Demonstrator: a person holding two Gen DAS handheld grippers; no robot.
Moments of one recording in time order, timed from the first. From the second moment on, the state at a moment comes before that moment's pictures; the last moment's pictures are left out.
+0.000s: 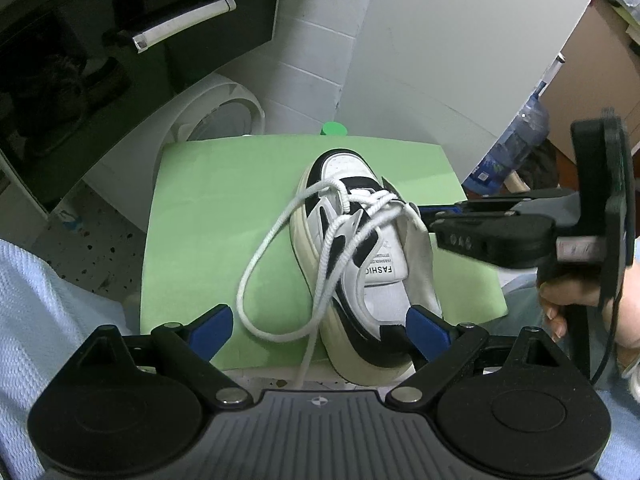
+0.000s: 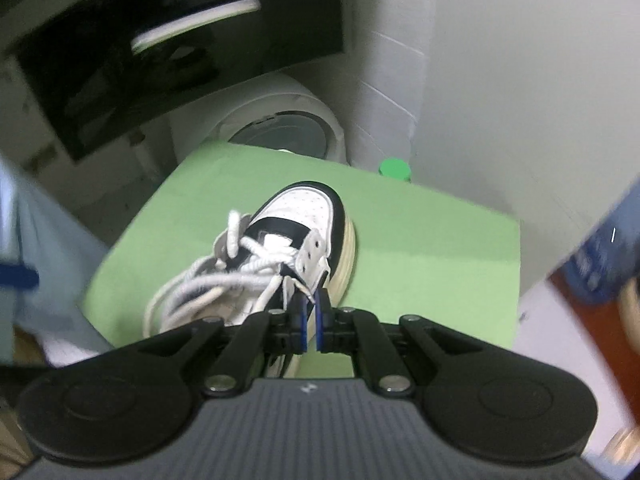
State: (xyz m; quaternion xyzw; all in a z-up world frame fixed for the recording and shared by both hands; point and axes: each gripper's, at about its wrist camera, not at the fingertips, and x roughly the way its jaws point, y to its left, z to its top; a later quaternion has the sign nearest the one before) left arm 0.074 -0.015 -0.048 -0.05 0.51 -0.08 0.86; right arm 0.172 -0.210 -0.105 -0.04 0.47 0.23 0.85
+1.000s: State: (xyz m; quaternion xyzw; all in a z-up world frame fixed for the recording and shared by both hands) left arm 0.082 -0.016 -0.051 -0.06 0.51 -0.09 0.85; right arm 0.164 -0.201 -0.071 -0.17 0.40 0.28 0.86
